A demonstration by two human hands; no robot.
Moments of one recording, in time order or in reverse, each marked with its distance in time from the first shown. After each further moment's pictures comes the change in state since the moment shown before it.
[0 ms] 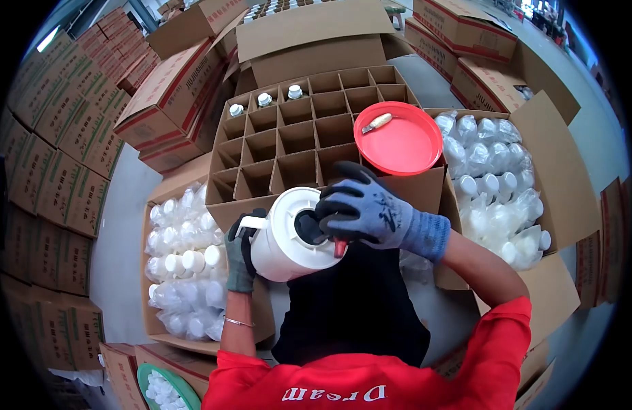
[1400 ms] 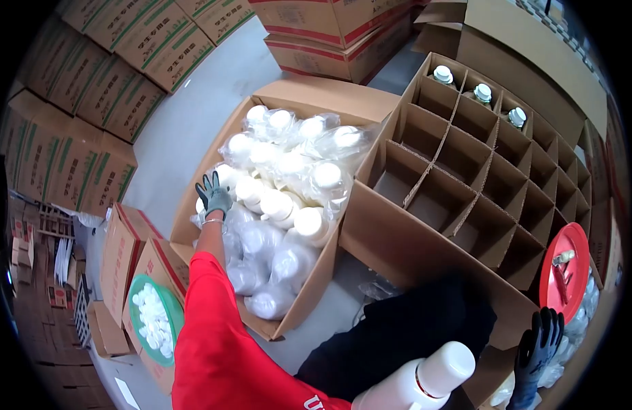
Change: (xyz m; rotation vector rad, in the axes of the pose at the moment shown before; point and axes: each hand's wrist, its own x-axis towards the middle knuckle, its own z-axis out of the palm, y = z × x) left_hand -0.058 -0.282 -0.464 2.037 0.099 -0.922; right_hand -0.075 0.051 0.045 -0.641 -0.399 0.627
